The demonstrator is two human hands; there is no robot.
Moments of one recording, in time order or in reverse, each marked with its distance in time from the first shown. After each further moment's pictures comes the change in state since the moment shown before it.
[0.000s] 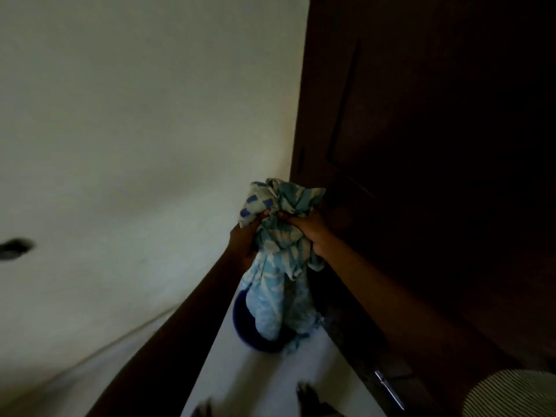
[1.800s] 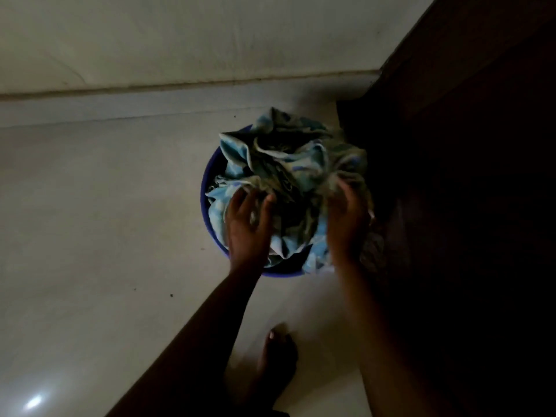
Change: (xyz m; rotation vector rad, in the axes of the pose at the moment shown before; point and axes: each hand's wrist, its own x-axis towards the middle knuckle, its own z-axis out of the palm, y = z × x) left_hand 0.179 -0.485 -0.297 0.814 0.822 0.063; right_hand 0.179 0.633 -0.051 -0.703 0.157 -0.353
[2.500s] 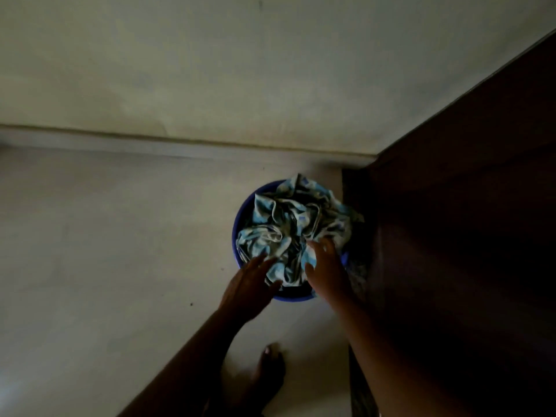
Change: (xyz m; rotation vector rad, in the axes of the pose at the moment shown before) left_hand -0.034 0.020 -0.092 0.456 -0.558 0.163; right_hand -0.008 -0.097 -0.042 -0.566 -0.858 -0.058
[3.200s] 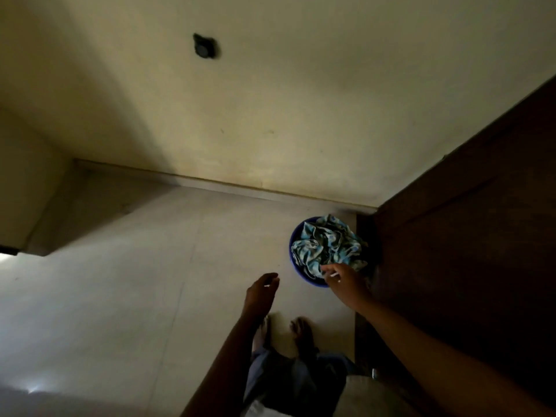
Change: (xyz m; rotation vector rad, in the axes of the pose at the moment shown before) left_hand -0.335 0.113 -0.177 -0.506 0.283 -0.394; right_hand -0.292 -0.175 -0.206 0.193 -0.098 -0.174
